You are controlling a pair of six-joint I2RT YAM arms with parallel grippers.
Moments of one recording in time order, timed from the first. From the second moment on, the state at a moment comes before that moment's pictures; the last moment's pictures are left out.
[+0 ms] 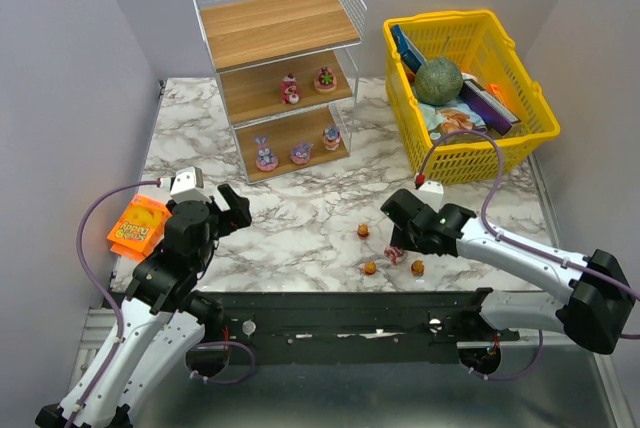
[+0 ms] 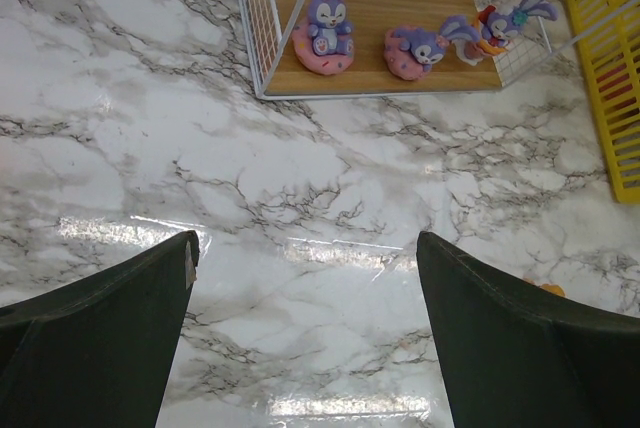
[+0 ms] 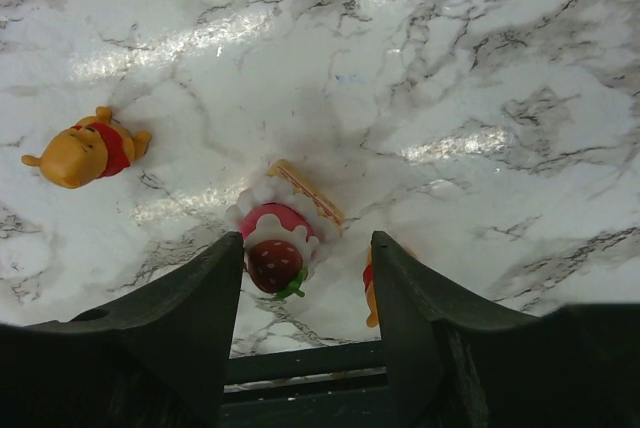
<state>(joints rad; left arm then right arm) -0.47 0.45 0.63 -0.59 -0.36 -0.56 0.85 1.18 0.78 -0.80 0.46 0.97</state>
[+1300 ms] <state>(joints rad) -0.47 0.44 0.63 -0.59 -0.36 -0.56 0.94 1.29 1.09 -0.57 0.23 0.50</state>
